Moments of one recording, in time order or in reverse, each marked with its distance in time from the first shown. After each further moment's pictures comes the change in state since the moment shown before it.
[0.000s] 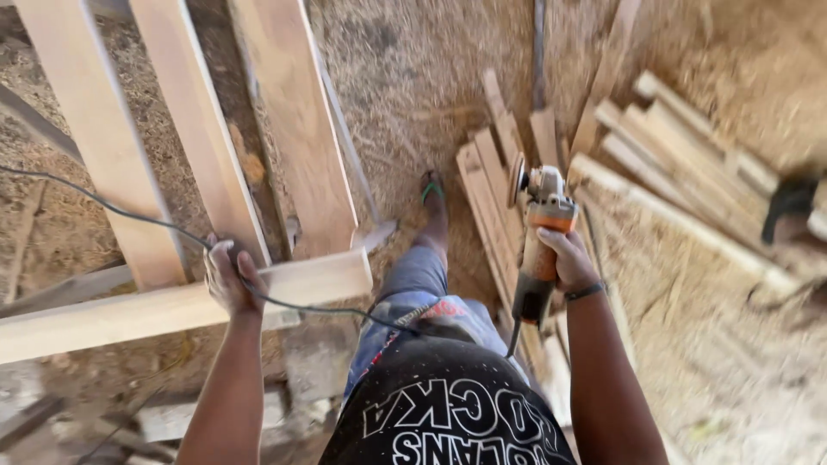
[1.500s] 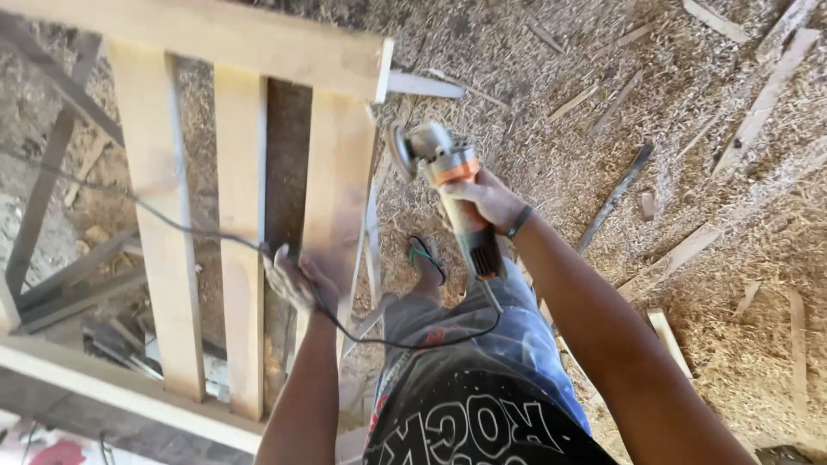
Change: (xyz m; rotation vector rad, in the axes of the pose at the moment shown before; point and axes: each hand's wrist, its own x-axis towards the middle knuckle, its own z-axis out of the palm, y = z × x) left_hand 0.397 0.183 0.263 0.357 0.063 -0.673; right_hand 0.678 -0.302 0.257 -0.230 -0.697 0.555
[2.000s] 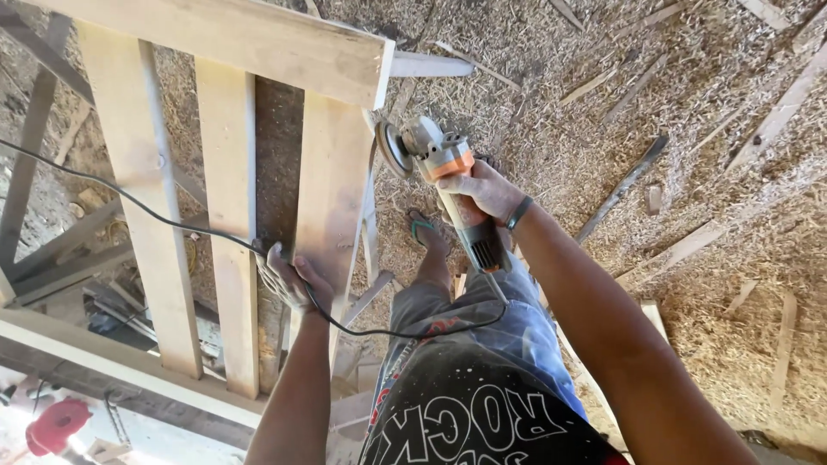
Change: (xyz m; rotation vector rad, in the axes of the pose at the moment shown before) left_hand 0.000 0.012 -0.010 -0.032 -0.047 0.007; right_hand 0.033 0.000 -0.023 -0.162 -0.035 0.040
